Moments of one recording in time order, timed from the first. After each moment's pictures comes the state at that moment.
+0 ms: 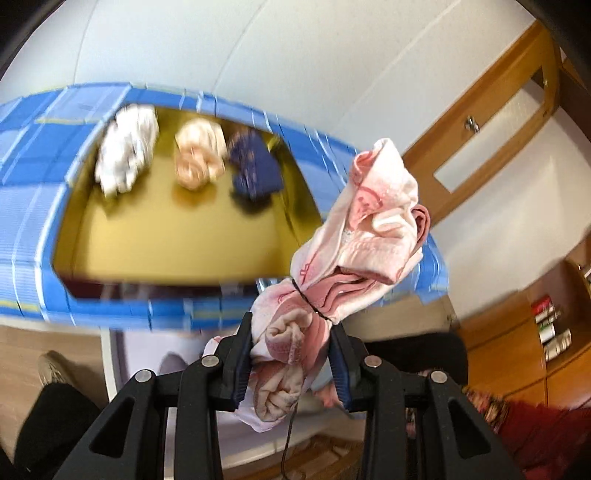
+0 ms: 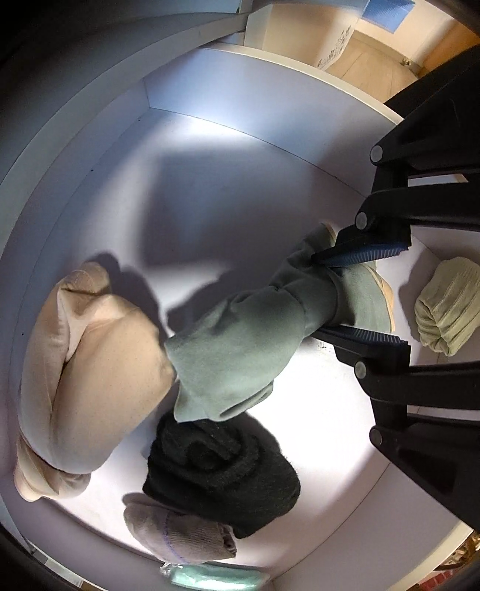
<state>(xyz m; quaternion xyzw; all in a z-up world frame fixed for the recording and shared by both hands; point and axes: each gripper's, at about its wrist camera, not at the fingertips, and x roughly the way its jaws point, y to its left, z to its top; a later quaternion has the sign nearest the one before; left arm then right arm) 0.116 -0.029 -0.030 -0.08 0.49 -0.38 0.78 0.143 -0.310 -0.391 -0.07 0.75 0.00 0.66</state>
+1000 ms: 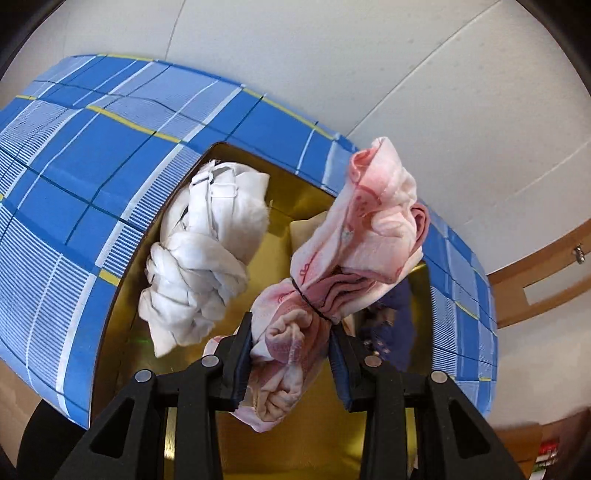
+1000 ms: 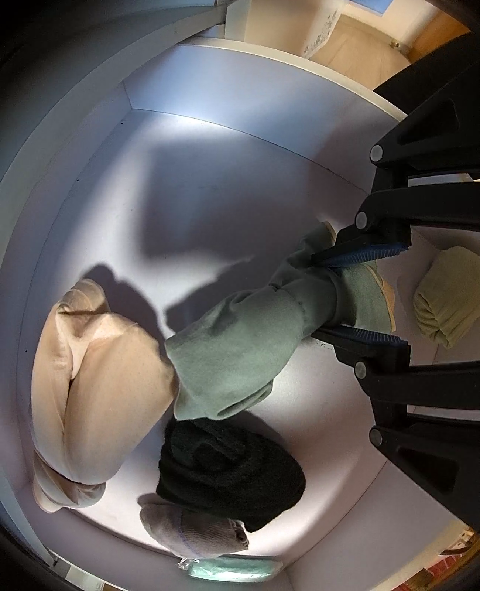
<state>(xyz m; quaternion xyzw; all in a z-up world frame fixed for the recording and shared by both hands) 0.306 -0.054 -0.068 -0.17 0.55 -0.17 0.80 0.138 -0.325 -0.387 -0.04 0.76 -0.02 0.65</state>
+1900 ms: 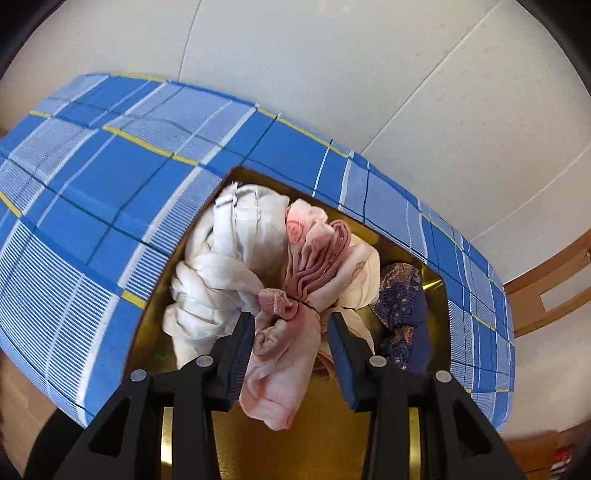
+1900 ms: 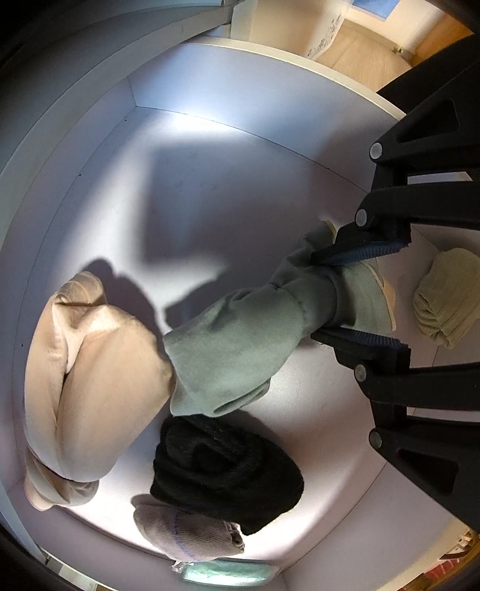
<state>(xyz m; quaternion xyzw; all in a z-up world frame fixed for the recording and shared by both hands) 0.294 -0.046 -0.049 -0.15 0.52 -0.14 0.83 0.140 -0.316 -0.388 -0.05 0.76 -0.02 0.65</state>
